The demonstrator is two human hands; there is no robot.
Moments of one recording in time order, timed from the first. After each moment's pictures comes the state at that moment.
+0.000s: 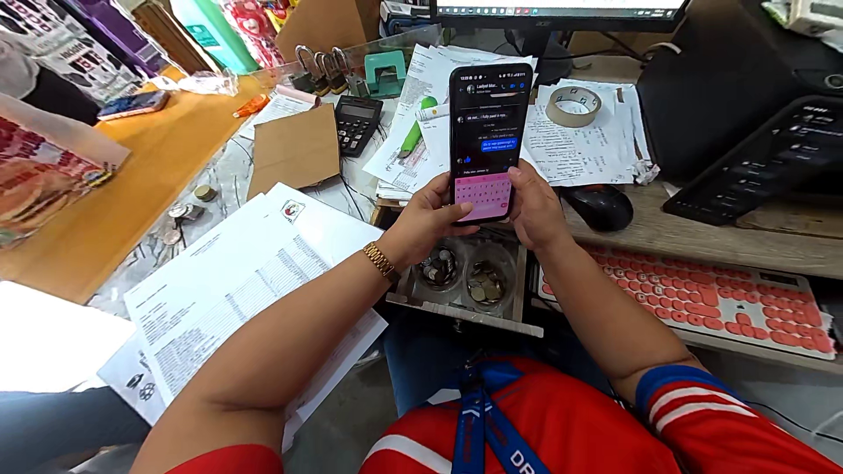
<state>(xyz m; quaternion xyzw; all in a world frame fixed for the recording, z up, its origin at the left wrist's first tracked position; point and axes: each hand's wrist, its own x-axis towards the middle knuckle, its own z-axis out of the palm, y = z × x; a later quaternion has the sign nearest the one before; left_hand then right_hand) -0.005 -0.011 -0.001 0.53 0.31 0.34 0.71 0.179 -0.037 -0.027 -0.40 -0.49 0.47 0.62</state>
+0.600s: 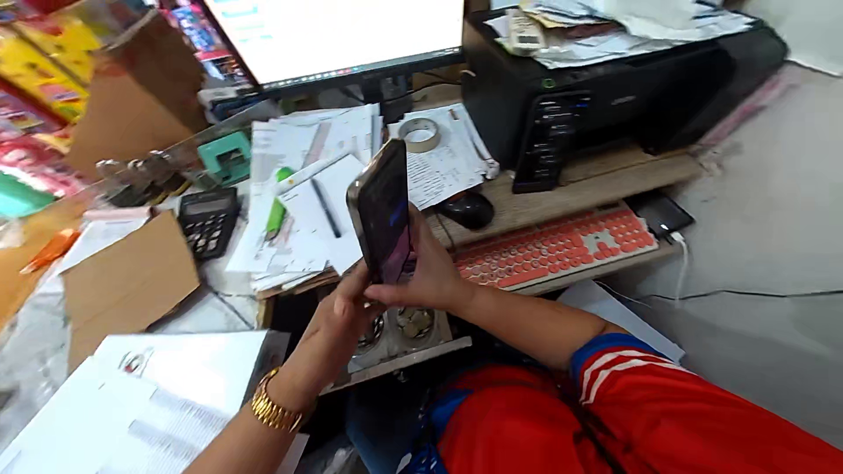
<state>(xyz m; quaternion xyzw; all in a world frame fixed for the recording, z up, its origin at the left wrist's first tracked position) 0.004 -0.041 -0.011 0.67 0.13 0.26 0.68 0.177 -0.090 -0.028 -0.49 -0.56 0.23 0.63</state>
